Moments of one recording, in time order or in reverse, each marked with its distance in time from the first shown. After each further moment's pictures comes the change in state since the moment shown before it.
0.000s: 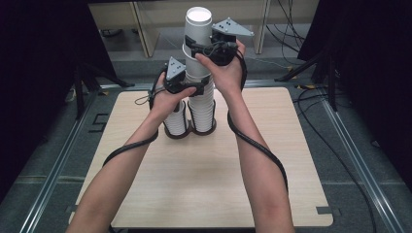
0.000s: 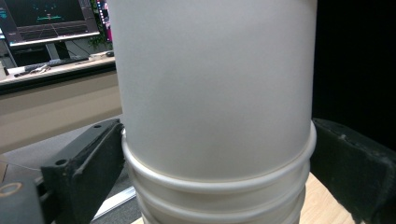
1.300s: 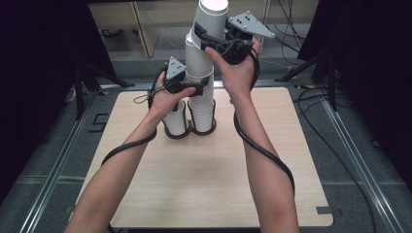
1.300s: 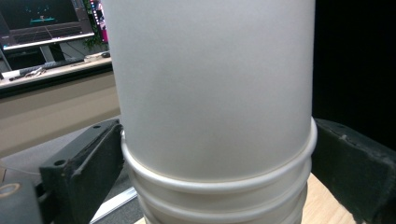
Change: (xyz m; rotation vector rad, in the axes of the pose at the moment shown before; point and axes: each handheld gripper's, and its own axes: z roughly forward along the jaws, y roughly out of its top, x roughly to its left) left arm 0.002 0.000 0.001 -0.024 -0.029 0.018; right arm 0.005 0.028 -0.044 -0.148 -0.057 0.007
